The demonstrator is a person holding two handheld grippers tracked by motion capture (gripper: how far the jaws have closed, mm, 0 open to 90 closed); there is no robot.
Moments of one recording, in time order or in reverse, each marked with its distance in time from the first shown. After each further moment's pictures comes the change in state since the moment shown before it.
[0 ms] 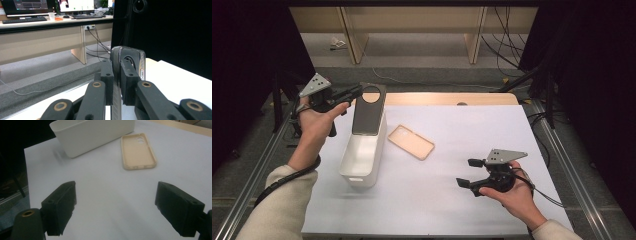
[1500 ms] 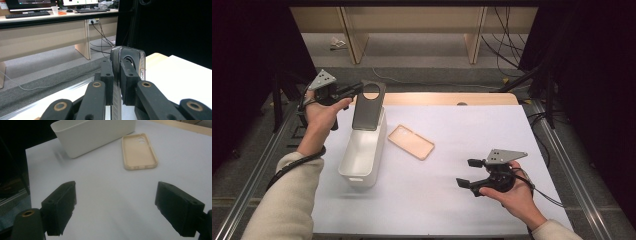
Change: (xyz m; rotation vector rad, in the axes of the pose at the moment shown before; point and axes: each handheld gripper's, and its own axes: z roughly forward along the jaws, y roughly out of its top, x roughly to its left) left arm 0.028 -0.011 0.029 0.044 0.023 0.009; right arm -0.001 0.000 0.000 -0.002 0.007 0.002
